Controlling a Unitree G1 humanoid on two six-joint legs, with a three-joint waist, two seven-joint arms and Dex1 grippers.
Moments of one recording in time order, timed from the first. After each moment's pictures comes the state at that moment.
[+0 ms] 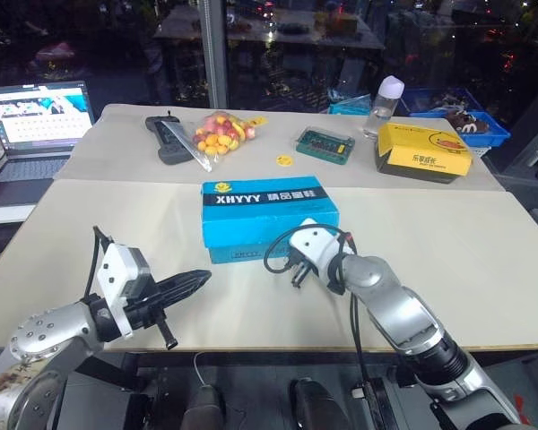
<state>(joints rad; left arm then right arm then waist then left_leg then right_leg) 0.14 0.74 0.33 -0.70 -0.74 0.58 -0.74 -0.54 -0.43 0.41 -0.36 -0.06 0.88 0.41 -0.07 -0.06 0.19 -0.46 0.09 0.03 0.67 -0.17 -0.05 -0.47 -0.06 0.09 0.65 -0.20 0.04</state>
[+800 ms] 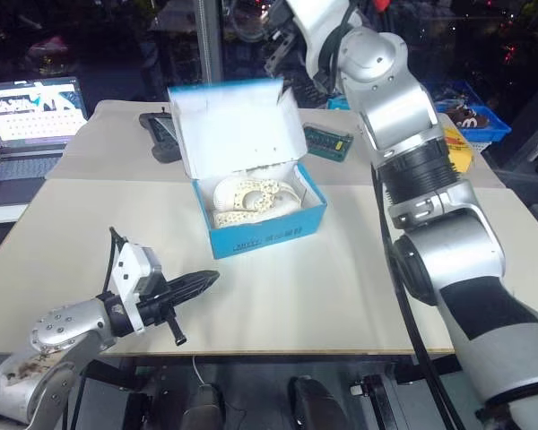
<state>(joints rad) 0.10 0.71 0.25 -0.62 -0.69 0.53 -0.75 -1.46 -0.29 0.23 0.73 -0.10 0.22 0.38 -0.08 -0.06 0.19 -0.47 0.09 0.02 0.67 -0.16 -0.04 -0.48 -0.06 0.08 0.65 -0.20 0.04</state>
